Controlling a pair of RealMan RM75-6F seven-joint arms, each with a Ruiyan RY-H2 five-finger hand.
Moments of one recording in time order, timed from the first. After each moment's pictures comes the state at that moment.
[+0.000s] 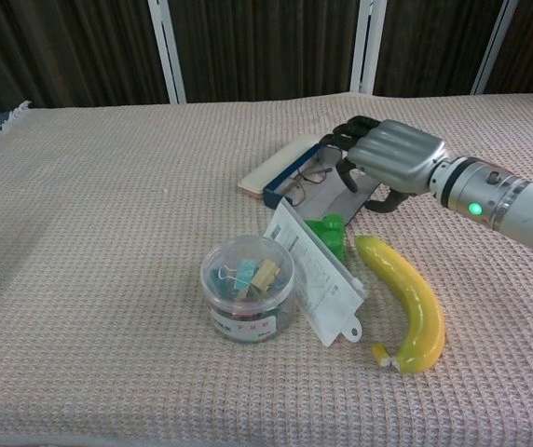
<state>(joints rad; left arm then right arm) -0.13 -1.13 -0.03 -1.61 1.47 1.42 0.11 0.86 -2.05 -0.01 -0.21 -1.61 1.08 0.08</state>
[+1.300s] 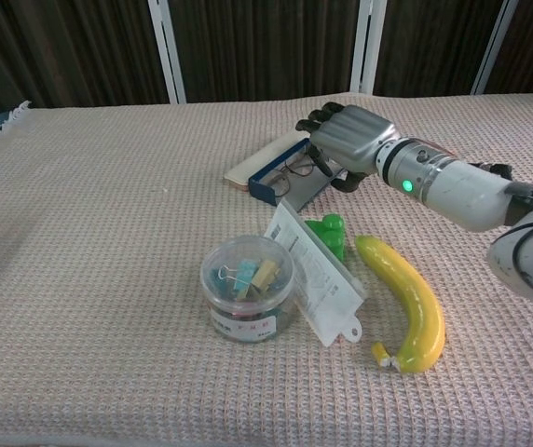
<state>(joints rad) -0.14 -1.13 -0.05 -1.60 1.42 1.40 0.11 1.02 -2.16 0.10 -0.12 -1.49 0.88 -0.04</state>
